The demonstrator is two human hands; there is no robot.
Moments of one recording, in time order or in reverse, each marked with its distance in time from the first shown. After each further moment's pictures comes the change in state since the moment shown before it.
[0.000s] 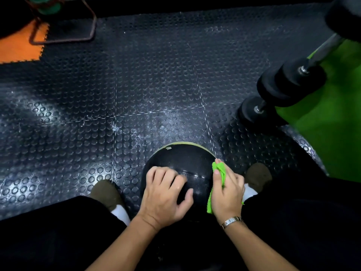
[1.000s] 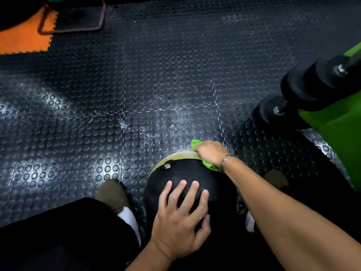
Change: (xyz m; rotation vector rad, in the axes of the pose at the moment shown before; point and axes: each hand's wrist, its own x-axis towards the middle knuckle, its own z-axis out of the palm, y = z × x) left_hand -0.027 0.019 0.010 0.075 -0.099 -0.048; right_hand 0.144 -0.060 0.078 -0.469 -0.873 0.043
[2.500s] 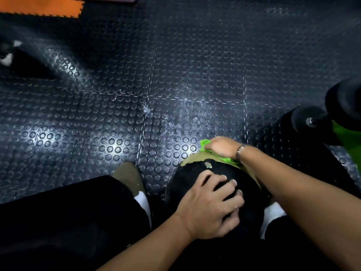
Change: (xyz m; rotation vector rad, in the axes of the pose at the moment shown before) left_hand 0.040 -0.018 -0.011 -0.223 -0.090 0.070; right_hand 0.023 -0.047 -0.008 -0.269 -0.273 -0.218
